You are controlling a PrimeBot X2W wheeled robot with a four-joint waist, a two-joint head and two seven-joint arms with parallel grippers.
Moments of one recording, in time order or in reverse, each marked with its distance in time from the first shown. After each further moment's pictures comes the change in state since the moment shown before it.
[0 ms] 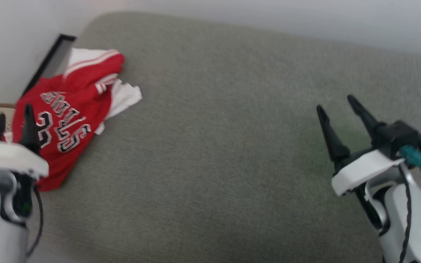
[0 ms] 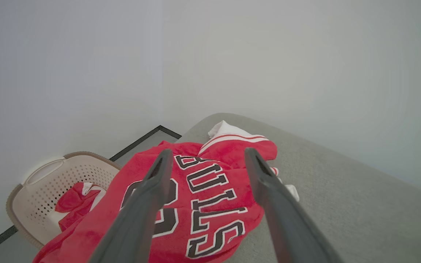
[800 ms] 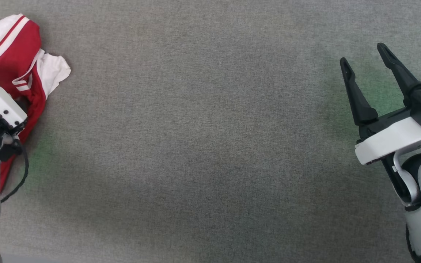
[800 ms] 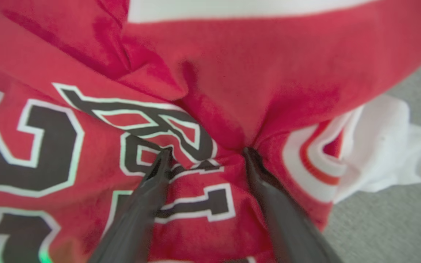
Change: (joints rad) left arm -0.574 0.051 -0.068 0.739 -0.080 -0.031 0.488; right arm -0.099 -0.091 -0.017 -0.224 -0.010 0.000 0.123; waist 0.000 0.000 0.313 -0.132
